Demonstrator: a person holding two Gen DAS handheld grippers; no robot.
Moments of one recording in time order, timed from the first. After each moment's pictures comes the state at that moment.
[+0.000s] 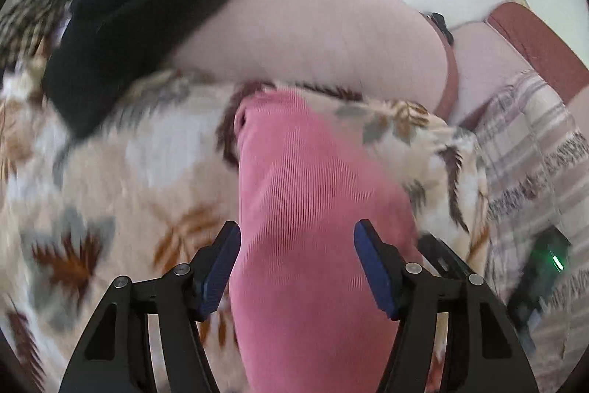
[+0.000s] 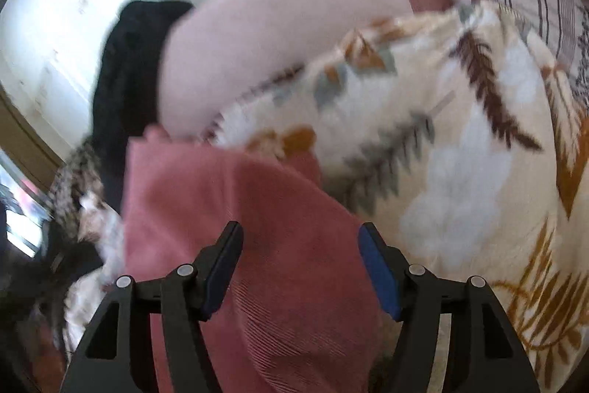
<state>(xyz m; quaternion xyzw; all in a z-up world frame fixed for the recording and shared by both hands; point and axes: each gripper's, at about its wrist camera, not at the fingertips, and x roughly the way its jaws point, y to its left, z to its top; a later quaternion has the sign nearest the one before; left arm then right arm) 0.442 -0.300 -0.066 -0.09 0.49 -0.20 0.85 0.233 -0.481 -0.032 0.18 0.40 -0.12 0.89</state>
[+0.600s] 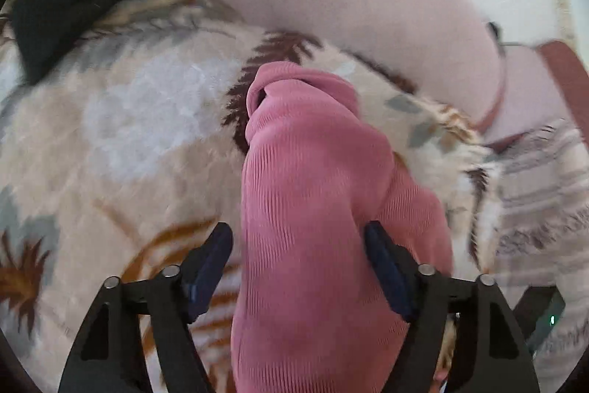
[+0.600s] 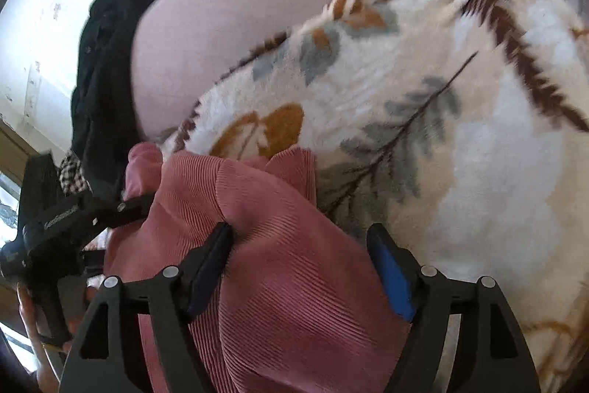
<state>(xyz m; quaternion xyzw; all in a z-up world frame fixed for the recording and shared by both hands) 0.501 -0.297 -0.146 -0.18 0.57 -0.19 0.78 0.247 -0.505 -0.077 0.22 0.44 -0.13 0.86</state>
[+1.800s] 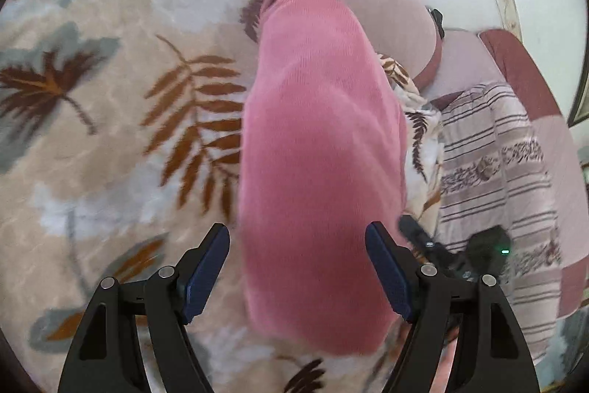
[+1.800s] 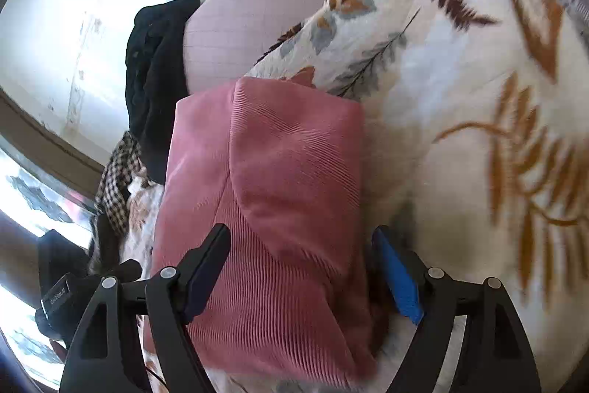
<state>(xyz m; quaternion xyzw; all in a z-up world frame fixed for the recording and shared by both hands) 0.364 -0.232 -0.149 -0.25 0.56 -0.26 0.74 0.167 -0.496 -0.077 0.32 0.44 -0.05 0.84</state>
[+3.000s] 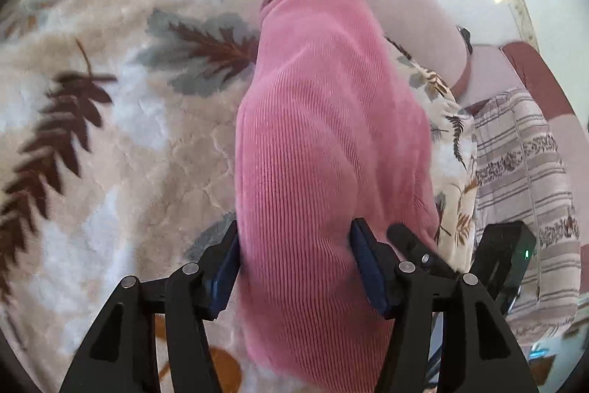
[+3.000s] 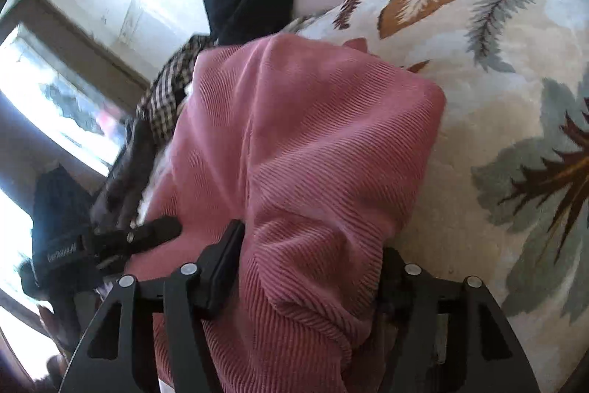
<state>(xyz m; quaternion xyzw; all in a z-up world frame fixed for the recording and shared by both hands) 0.260 -0.080 -0.145 -0.21 0.54 -0.19 0.79 0.147 -0.321 -0.100 0.26 0.48 0.05 0.84</state>
